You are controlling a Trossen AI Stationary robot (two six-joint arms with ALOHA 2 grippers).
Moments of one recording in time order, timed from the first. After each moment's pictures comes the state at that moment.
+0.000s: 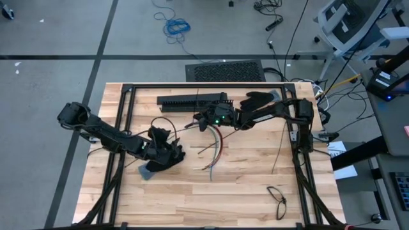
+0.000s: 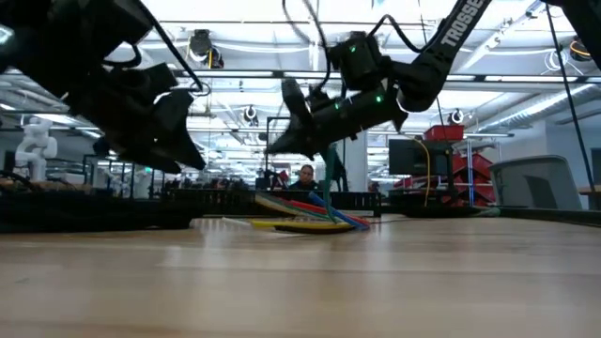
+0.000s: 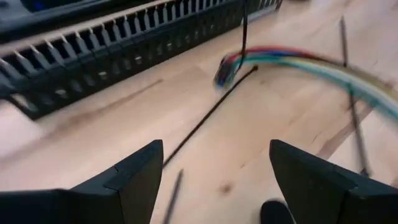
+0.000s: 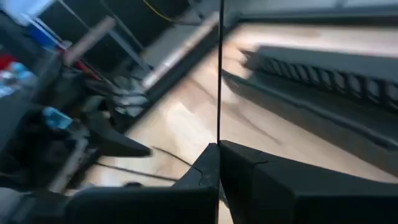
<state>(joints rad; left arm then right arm) -0.34 1.34 0.47 -0.10 -0.87 -0.96 -0.22 1.95 0.99 0.66 0.06 0.68</state>
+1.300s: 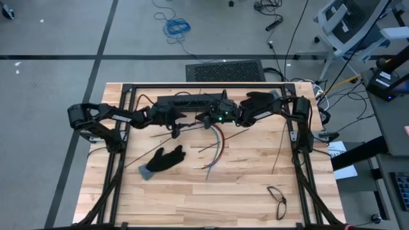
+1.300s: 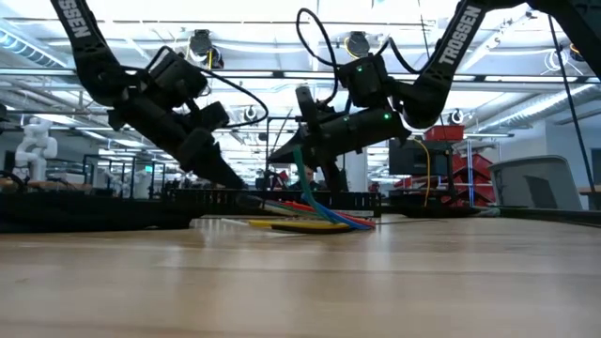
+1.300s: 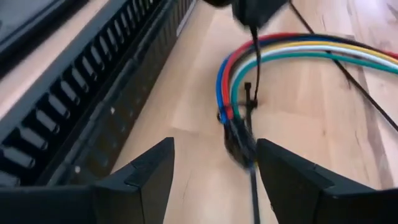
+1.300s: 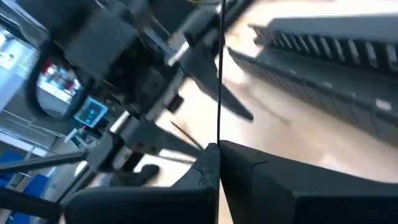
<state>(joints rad) 0.45 1.47 0.41 0.47 0.21 0.13 -0.30 1.99 0.94 0.78 -0.18 0.75</state>
